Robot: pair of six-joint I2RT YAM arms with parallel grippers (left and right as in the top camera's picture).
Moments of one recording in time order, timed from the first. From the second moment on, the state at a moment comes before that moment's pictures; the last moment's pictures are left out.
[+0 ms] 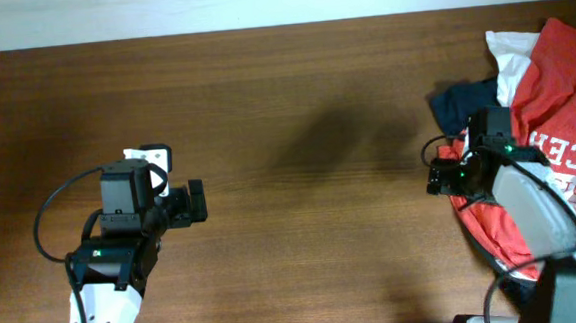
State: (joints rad) left arm -0.08 1.06 0.84 -0.64 0.00 -0.07; right arm -0.15 1.52 0.92 -0.72 0.07 0.16
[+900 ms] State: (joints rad) left arm -0.08 1.06 0.84 -0.65 0.00 -0.07; right arm -0.15 1.63 1.14 -0.84 0.11 0.16
